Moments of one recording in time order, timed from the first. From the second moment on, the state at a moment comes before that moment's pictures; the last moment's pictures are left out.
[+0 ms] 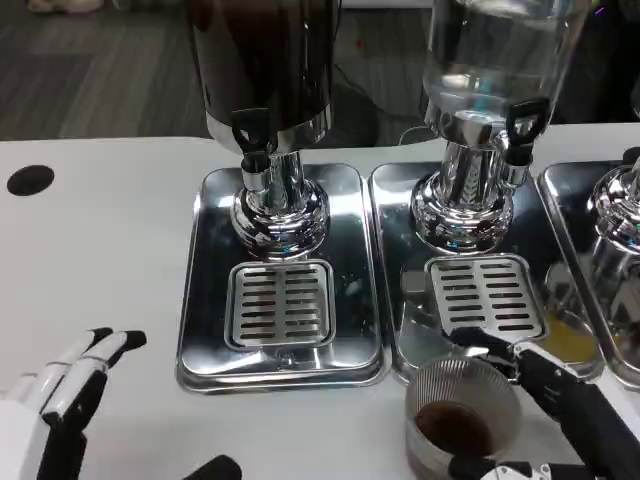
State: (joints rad) left arm 1.03 0.14 0.23 -0.80 0.83 -0.34 0.06; right arm 0.31 -0.31 0.01 0.30 0.00 -0.83 0.31
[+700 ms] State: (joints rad) left arm 0.91 0.18 0.16 -0.69 0.90 -0.38 0.06; right arm 0.34 -0.41 -0.22 -0.10 -0.47 -0.48 0.05
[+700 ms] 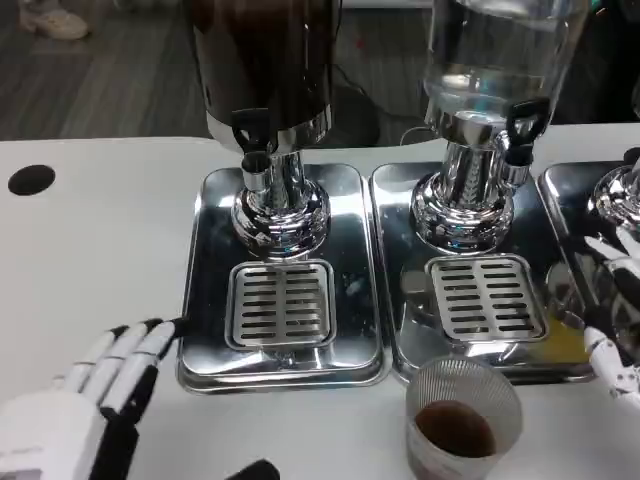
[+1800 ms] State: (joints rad) left arm 0.91 0.18 0.09 -0.61 0.98 -0.35 0.16; right arm 0.40 -0.41 -0.19 -0.09 -0.50 -0.37 -0.08
